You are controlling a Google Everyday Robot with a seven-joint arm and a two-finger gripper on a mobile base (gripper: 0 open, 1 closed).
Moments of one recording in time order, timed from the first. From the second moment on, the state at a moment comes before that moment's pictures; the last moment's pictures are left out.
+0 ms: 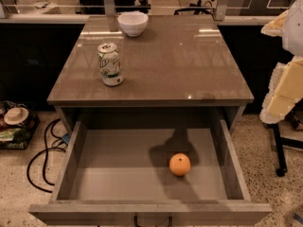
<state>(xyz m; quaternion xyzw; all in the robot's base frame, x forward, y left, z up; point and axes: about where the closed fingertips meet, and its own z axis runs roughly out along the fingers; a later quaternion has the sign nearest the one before) 0.438 -0.212 0.994 -0.60 0.78 -0.05 0.19</state>
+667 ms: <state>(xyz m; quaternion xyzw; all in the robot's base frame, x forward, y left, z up) 0.434 -0.204 0.978 -0.61 0.77 -0.05 0.18</state>
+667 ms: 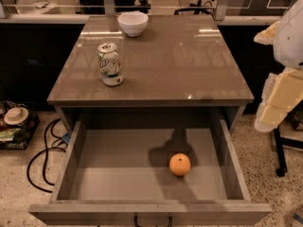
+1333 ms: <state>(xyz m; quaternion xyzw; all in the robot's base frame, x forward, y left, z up) 0.404 -0.187 0.926 -0.65 0.74 -0.05 0.15</state>
